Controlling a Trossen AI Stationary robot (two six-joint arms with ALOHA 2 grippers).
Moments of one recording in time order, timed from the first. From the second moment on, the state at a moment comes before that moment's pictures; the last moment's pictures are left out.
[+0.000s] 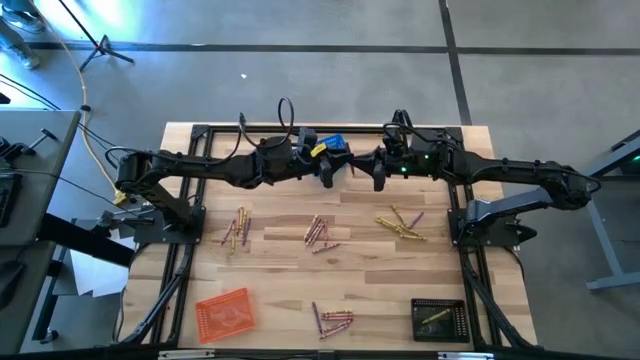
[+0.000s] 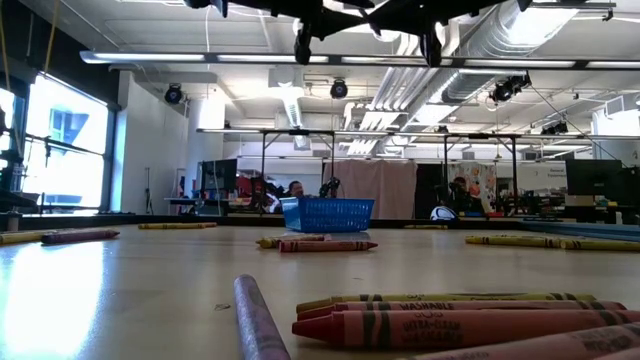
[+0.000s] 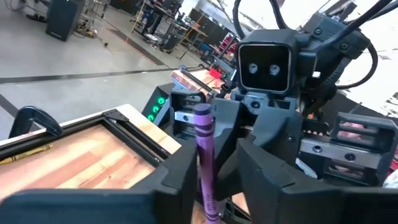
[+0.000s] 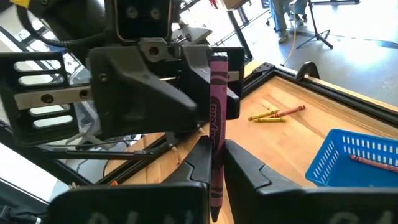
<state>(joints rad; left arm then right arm) 0.12 1.57 1.16 0.42 -0.17 -0.57 -0.21 1.14 0.92 0.02 -0.03 0.52</state>
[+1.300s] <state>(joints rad) 0.18 1.54 1.16 0.21 -0.16 -0.51 -0.23 1.14 0.92 -0.11 -0.03 0.49</state>
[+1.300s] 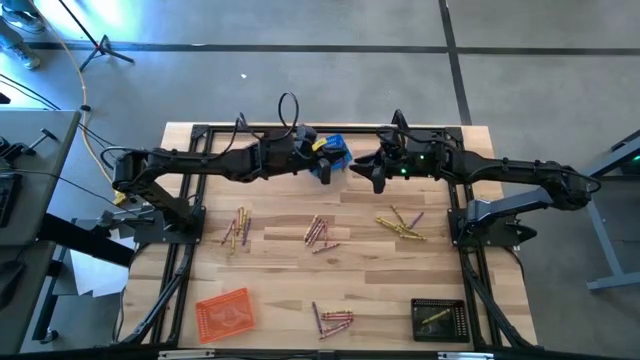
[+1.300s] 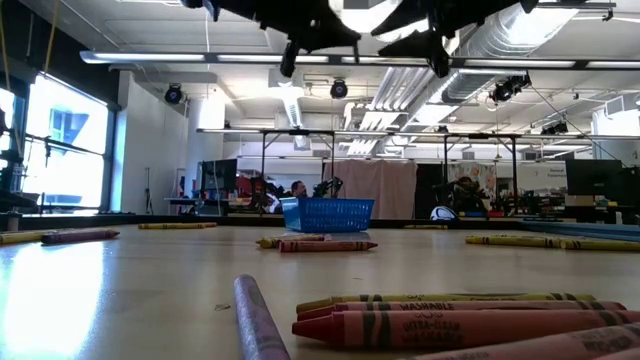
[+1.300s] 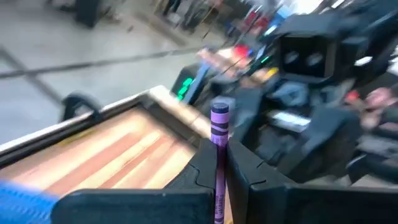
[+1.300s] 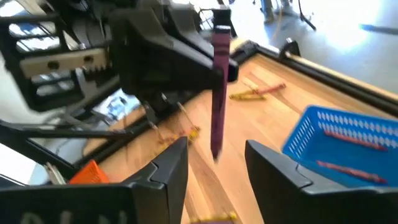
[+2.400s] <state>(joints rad) -0.36 1.26 1.16 -0.66 -0.25 -1.25 -0.31 1.14 0.92 -0.83 -0.03 0.58</state>
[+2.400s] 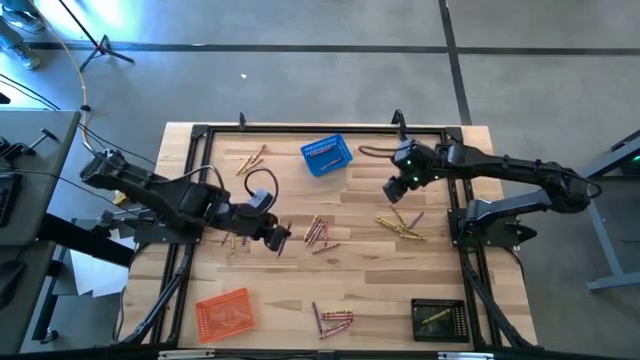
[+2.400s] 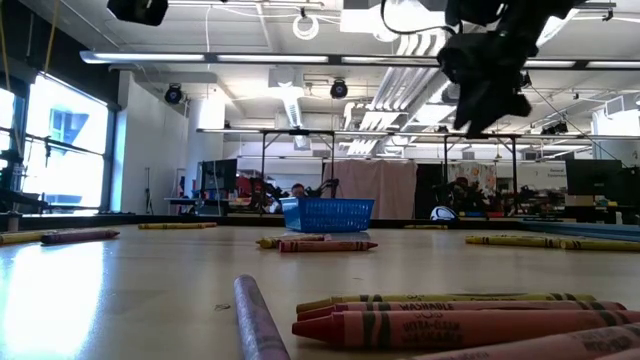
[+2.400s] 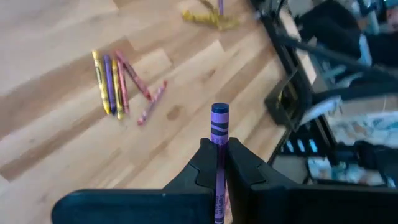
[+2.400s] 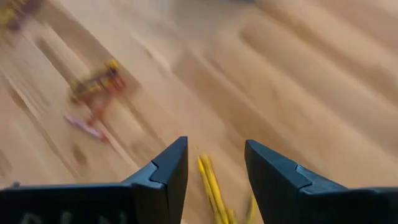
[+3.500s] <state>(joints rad) -0.85 1.55 1.16 -0.86 0.15 -2.09 -0.31 1.14 0.90 -0.80 -0.03 0.51</state>
